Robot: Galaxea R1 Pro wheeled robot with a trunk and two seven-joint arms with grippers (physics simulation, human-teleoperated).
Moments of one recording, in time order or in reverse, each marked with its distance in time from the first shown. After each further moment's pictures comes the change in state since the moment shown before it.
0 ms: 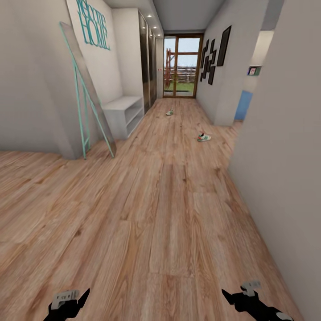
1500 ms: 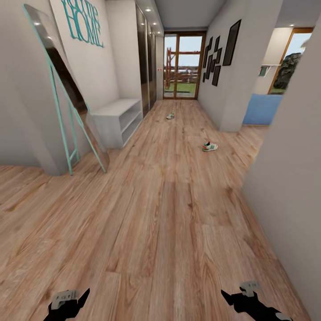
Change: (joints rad) left arm 0.000 0.000 0.000 0.000 0.001 0.000 0.000; right arm 0.000 0.005 0.001 0.003 0.004 0.002 0.002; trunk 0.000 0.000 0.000
